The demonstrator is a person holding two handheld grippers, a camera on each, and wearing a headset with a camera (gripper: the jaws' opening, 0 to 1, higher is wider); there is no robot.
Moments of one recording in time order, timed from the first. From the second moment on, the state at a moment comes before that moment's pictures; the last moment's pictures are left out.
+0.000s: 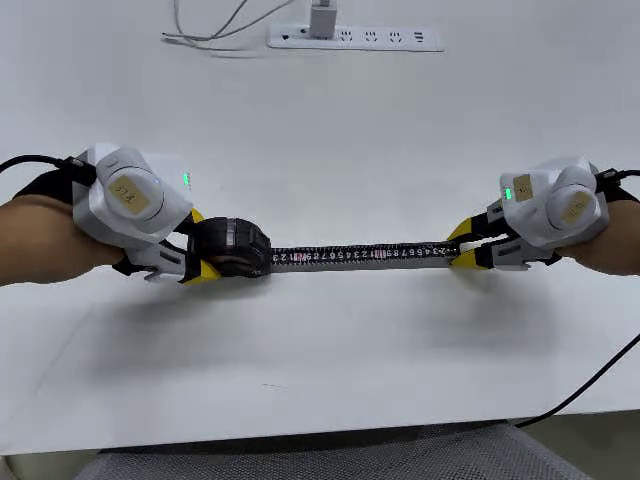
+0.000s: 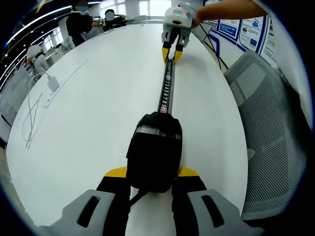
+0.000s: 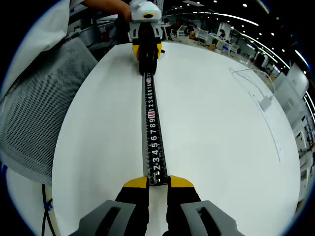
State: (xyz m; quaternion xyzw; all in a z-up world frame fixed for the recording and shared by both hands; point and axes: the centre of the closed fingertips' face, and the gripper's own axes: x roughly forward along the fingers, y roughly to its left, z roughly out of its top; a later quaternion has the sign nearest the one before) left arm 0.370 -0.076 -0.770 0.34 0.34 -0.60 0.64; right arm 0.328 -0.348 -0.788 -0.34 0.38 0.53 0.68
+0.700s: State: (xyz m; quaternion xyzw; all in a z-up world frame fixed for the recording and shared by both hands) left arm 0.370 -0.077 -0.771 0.34 0.34 -0.60 0.64; right arm 0.327 -0.358 -0.788 -0.35 0.38 0.53 0.67
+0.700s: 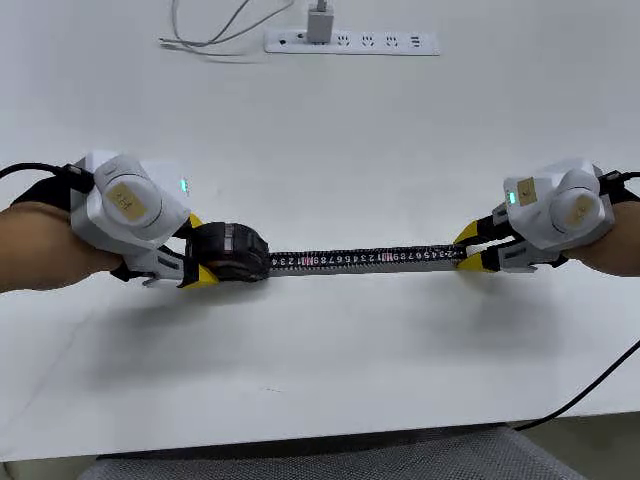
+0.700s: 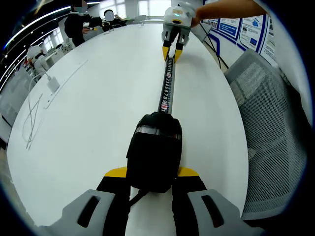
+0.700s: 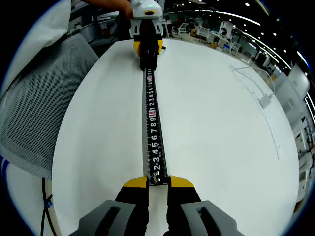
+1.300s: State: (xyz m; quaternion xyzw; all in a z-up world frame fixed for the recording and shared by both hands) left arm 0.371 -0.079 -0.770 0.34 0.35 -0.59 0.65; right arm 0.327 -0.357 -0.789 -0.34 0.40 0.53 0.67
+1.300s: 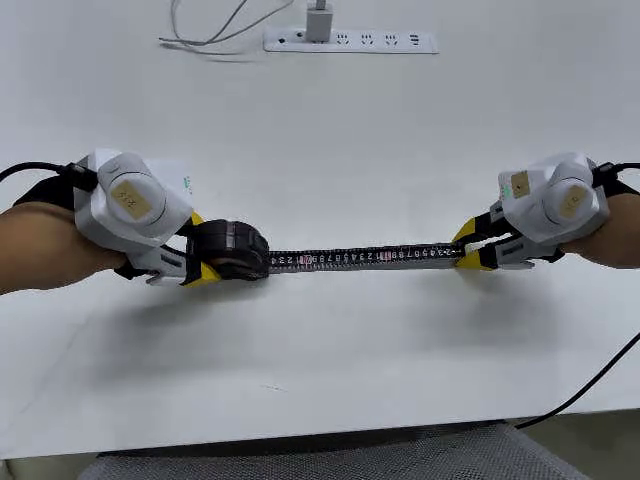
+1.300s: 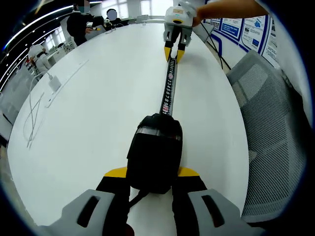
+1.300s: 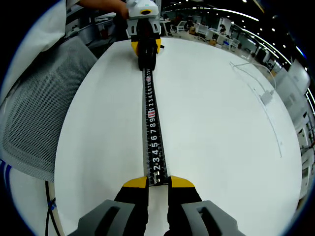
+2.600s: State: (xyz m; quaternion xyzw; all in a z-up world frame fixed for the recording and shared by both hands) left arm 0.375 -0.079 -0.767 0.33 0.35 -0.58 0.66; right arm 0.324 -0.356 -0.788 -0.29 0.43 0.50 0.69
